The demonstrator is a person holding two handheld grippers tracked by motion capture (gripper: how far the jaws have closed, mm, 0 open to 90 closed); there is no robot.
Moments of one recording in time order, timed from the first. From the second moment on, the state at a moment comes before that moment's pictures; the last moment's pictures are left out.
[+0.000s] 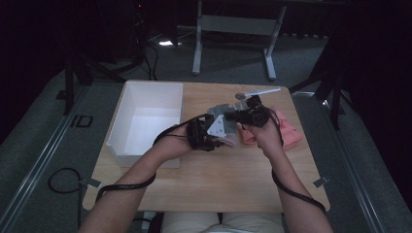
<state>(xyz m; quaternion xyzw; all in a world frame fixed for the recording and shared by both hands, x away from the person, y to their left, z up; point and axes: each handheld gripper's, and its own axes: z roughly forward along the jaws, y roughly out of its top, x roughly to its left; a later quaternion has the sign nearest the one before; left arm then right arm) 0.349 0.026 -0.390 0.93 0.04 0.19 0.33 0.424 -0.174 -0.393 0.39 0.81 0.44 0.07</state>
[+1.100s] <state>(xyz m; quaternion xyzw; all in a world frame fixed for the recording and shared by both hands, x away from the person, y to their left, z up) 0.350 0.166 -0.378 0.91 0.10 0.22 0.33 0.450 -0.023 -0.366 0.33 0.83 0.45 0.04</state>
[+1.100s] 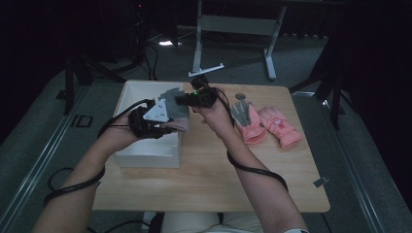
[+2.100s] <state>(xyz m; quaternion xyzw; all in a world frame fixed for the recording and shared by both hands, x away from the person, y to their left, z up) 0.377 0.204 -0.432 0.96 0.10 0.16 0.19 0.474 0.063 -0.431 0.36 0.87 0.35 0.01</state>
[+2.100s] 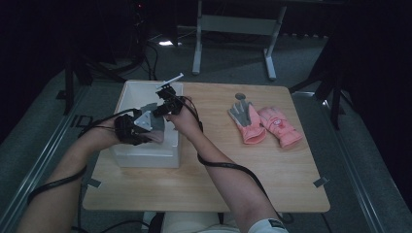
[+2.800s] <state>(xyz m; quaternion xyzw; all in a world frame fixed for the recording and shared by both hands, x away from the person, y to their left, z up) 0.416 0.173 -0.477 0.98 0.11 0.08 0.11 0.480 0.013 -0.422 0.39 0.84 0.37 0.02</state>
